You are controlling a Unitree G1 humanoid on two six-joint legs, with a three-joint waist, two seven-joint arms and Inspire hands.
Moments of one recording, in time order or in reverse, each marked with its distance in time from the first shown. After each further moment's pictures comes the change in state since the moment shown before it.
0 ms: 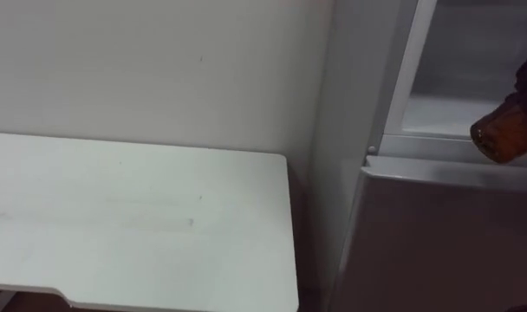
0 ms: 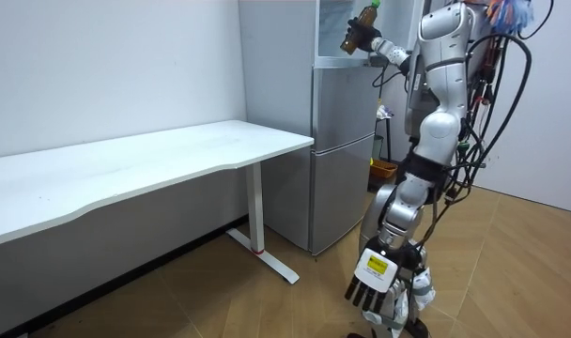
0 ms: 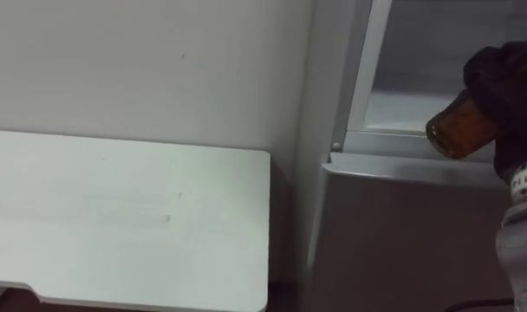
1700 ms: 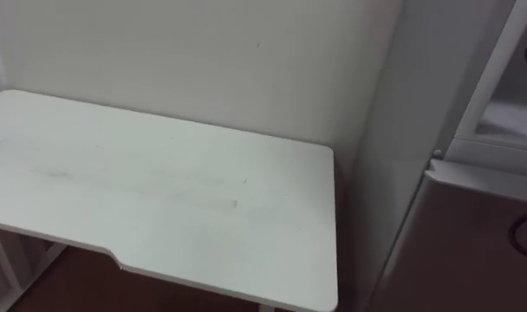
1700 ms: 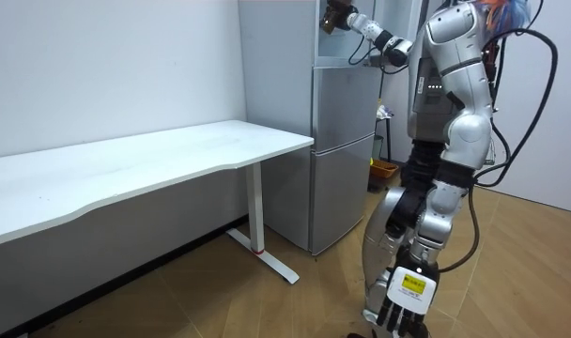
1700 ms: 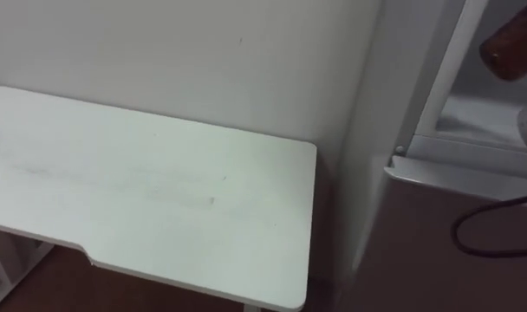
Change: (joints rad) left arm 0.059 0.030 0.015 -0.074 0.056 0.019 0.001; right arm -0.443 -0.229 0.202 0.346 0.095 -0.043 -0.329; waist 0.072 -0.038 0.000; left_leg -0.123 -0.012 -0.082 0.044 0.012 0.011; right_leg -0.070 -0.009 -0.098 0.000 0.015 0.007
